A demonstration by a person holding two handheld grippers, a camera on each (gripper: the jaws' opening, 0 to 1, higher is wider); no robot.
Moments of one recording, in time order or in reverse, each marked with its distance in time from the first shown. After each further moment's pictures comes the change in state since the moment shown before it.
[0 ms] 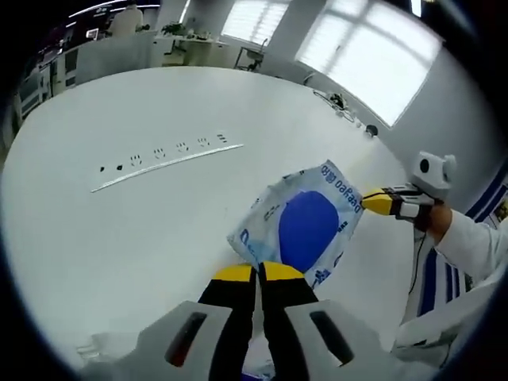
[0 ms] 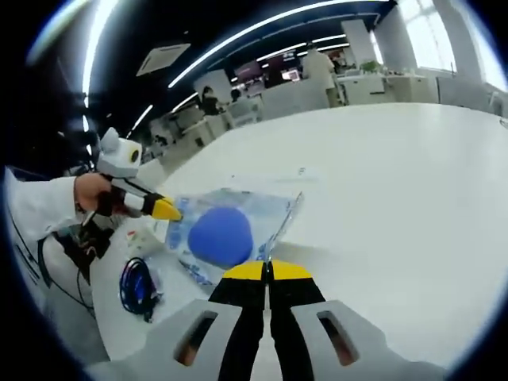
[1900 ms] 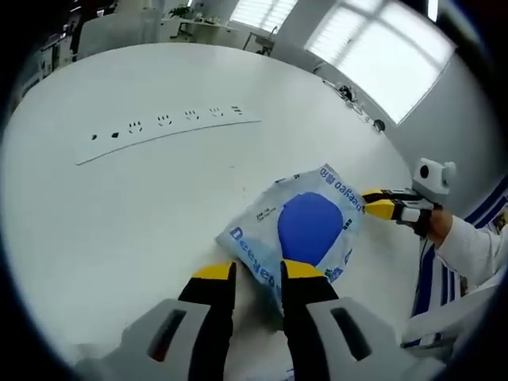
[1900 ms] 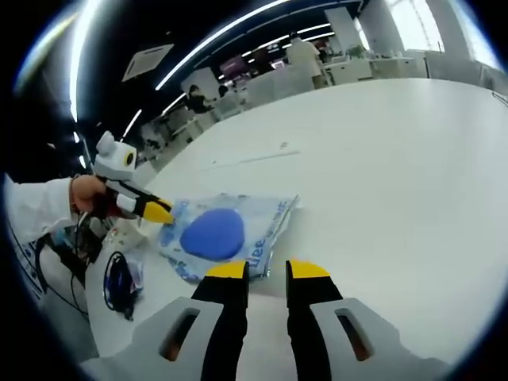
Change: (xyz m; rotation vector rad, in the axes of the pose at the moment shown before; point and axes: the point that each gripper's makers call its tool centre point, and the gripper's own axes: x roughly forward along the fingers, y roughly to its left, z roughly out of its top) left arm 0.025 0.022 -0.015 -0.027 0.047 -0.002; right arm 0.019 -0.022 -0.028 0.076 0.019 -0.020
